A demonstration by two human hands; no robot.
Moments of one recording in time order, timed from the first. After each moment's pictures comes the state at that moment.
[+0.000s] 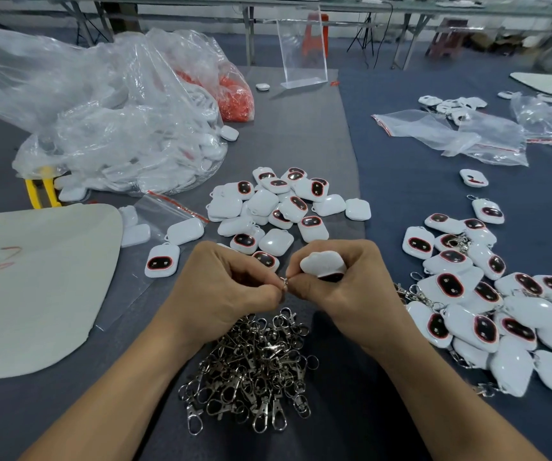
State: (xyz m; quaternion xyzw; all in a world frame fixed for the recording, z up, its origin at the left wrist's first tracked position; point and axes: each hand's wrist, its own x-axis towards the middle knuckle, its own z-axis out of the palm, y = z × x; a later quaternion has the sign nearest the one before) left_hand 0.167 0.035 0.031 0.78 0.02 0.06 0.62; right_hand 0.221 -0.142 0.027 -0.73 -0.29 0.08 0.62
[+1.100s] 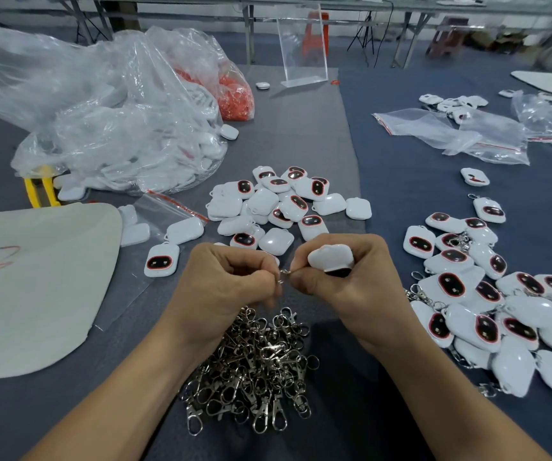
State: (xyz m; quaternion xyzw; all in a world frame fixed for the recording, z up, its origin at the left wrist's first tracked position) left_hand 0.167 0.029 0.027 0.69 0.01 0.08 0.72; right_hand 0.223 -0.140 0.027 -0.66 -0.30 0.08 0.68
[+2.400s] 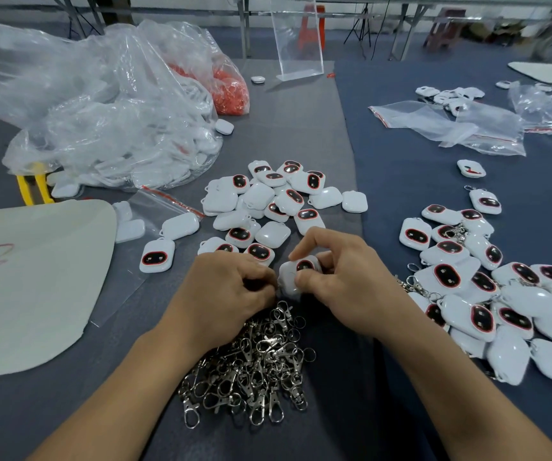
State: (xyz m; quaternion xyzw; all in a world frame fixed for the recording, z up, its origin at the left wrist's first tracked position) left_hand 0.173 0.043 0.011 0.92 -0.06 0.10 0.36; right_hand 0.233 -0.148 0.022 -0.86 -0.22 0.10 0.45
